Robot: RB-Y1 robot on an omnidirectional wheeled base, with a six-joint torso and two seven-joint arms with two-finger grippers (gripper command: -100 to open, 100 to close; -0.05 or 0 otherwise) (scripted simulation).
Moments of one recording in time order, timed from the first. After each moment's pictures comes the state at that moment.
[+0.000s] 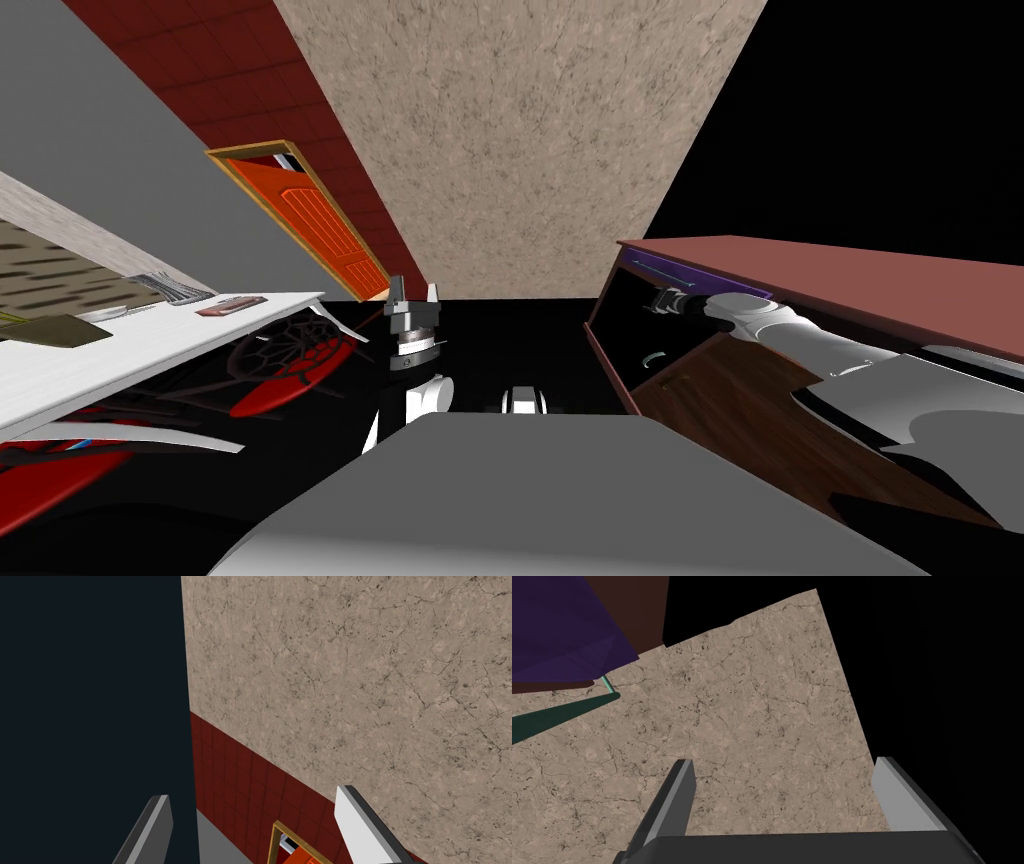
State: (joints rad) left arm 0.48 -0.05 -0.06 -2.38 0.04 -0.43 0.13; right arm -0.55 -1.16 0.53 -0.63 0.95 -0.36 0.60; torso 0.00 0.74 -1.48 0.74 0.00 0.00
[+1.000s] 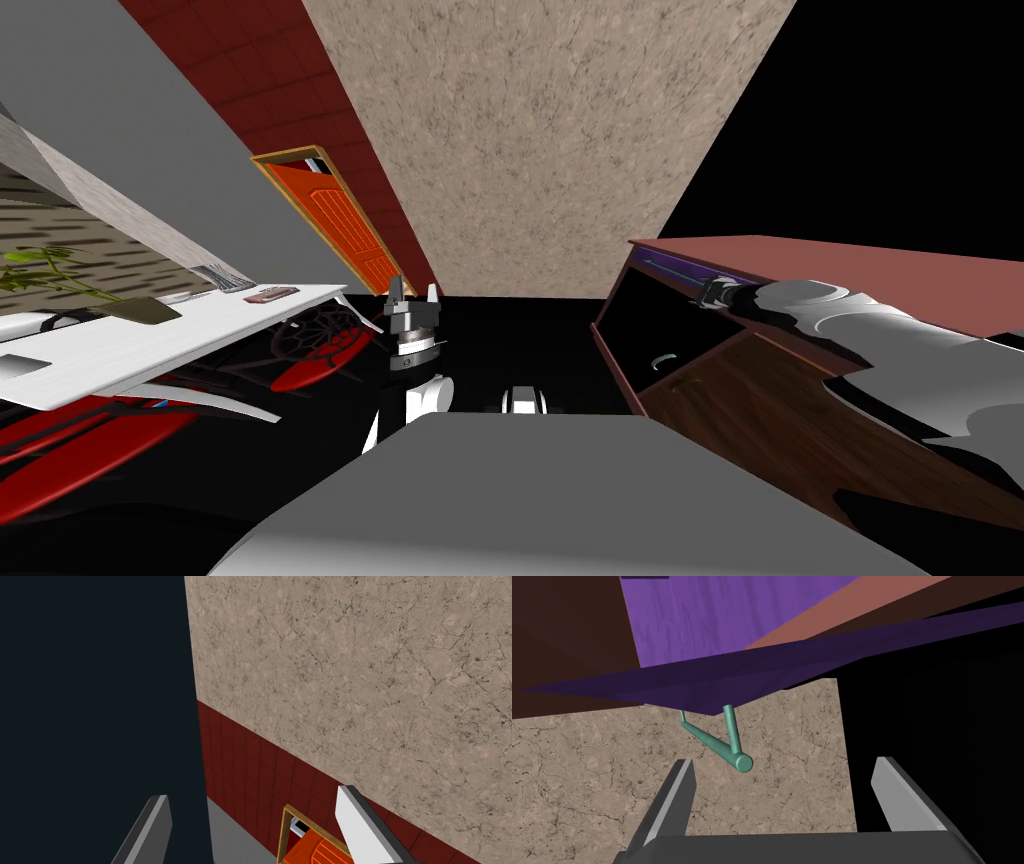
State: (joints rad) left arm 0.48 -0.05 -0.06 -2.38 0.04 -0.43 0.13; right arm -0.63 -1.26 0.55 -0.47 1.06 -0.34 0.70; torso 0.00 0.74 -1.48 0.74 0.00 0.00
